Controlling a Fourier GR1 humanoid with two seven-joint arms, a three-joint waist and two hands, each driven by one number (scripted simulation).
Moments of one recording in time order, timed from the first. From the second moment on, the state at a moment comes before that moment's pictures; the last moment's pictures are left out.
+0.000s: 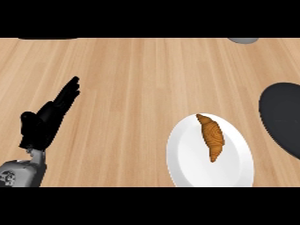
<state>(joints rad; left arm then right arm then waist) -0.15 0.28 -0.10 -1.58 0.02 -0.04 0.19 0.35 -0.68 -0.13 -1.82 0.22 -0.26 -0.30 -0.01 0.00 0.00</state>
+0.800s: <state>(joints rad) -0.16 0.23 -0.09 -1.61 -0.03 -0.06 0.23 -0.26 -0.64 -0.21 -0.88 0.31 -0.23 -0.67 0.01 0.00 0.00</state>
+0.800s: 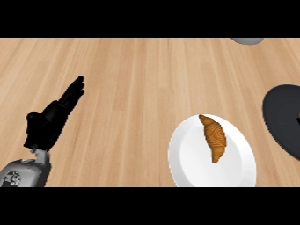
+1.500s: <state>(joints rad) -0.18 0.20 -0.10 -1.59 -0.05 -0.08 0.21 -0.58 -0.65 -0.19 -0.34 0.43 -0.15 -0.63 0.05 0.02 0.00</state>
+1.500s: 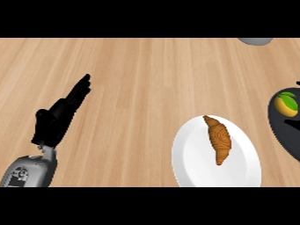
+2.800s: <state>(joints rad) -0.15 0.21 -0.06 -1.61 -0.03 -0.10 0.20 -0.46 -0.83 -0.47 -0.20 0.13 0.41 -0.89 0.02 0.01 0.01</state>
